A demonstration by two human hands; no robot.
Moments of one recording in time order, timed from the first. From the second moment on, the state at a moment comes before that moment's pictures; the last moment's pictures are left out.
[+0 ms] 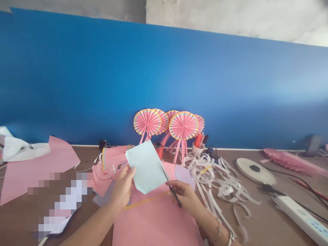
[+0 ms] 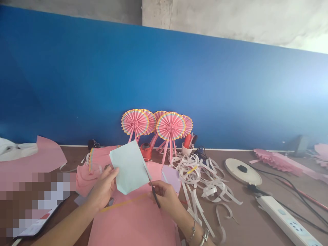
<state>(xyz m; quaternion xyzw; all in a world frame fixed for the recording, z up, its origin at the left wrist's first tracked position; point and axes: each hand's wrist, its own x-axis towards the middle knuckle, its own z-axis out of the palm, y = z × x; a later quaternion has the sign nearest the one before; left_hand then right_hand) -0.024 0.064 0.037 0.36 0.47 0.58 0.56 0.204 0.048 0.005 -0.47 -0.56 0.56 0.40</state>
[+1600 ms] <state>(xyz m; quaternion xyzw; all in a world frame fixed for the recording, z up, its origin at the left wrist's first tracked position) -0.012 0.055 0.038 0.36 0.46 0.54 0.61 0.204 0.047 0.008 -0.48 -0.54 0.54 0.43</state>
